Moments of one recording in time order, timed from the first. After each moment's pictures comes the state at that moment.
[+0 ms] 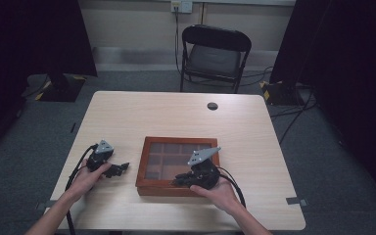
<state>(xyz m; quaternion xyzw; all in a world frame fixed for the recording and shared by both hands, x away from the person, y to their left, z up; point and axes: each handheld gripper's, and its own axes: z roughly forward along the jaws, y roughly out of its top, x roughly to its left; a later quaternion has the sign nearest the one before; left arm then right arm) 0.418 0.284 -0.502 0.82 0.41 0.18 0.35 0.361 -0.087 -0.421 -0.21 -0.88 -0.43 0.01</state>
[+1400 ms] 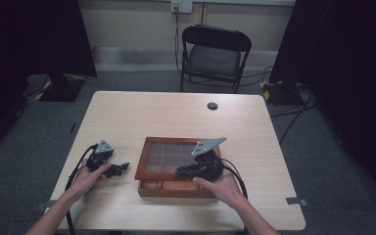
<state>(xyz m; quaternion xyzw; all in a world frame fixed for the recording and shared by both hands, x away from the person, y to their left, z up) 0.418 0.284 -0.502 0.82 0.41 0.18 0.36 0.368 -0.093 -0.389 -0.22 -0.87 -0.44 0.02</state>
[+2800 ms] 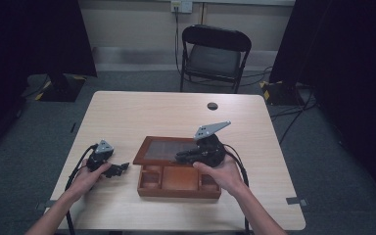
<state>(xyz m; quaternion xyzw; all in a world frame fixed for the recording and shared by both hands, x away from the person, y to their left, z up) 0.418 0.283 -0.502 0.82 0.41 0.18 0.36 0.387 -0.093 -0.351 -0.22 -0.86 -0.46 0.00</state>
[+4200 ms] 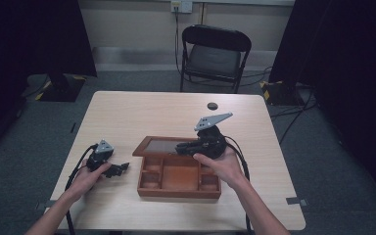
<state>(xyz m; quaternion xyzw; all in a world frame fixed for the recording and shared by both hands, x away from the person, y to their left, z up) 0.418 0.284 -0.502 0.82 0.41 0.18 0.35 0.399 -0.094 -0.334 -0.22 -0.85 -0.47 -0.01</state>
